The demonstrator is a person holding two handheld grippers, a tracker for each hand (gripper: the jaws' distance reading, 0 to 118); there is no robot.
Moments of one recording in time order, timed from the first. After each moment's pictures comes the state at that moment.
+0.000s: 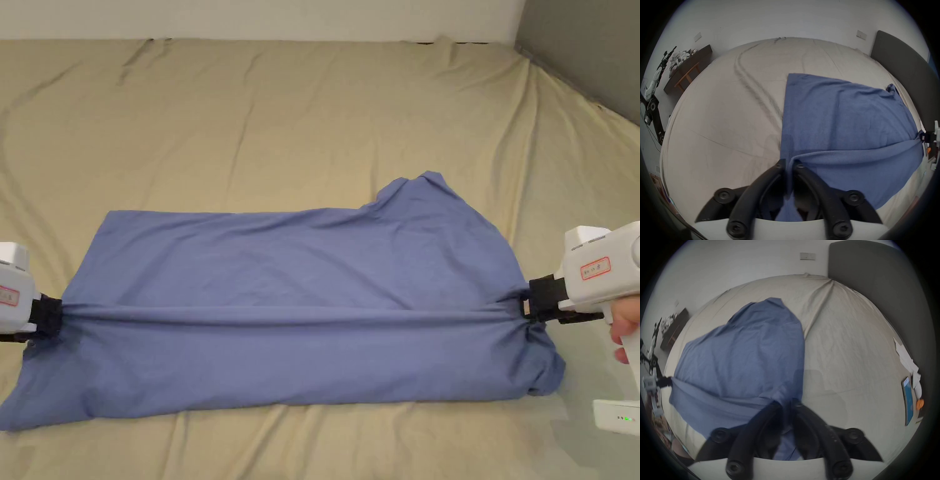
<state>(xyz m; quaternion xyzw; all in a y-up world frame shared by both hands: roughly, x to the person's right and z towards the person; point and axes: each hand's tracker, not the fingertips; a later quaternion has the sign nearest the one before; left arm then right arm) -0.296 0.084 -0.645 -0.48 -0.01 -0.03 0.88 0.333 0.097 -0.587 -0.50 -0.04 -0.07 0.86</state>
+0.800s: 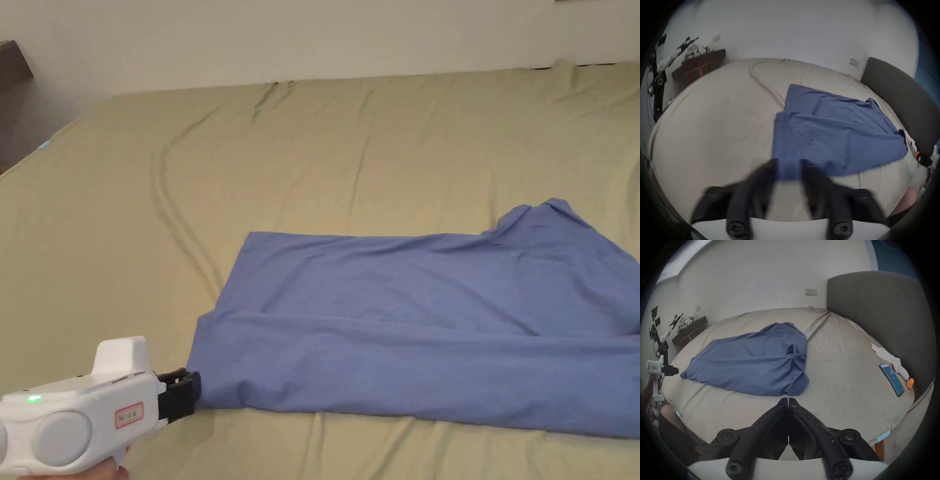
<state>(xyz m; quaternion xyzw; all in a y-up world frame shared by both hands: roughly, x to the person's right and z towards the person) -0.322 0.067 -0.516 -0.40 -0.03 0.06 0.91 0.281 0.113 -0.383 -0.37 0.00 -0.02 0.93</state>
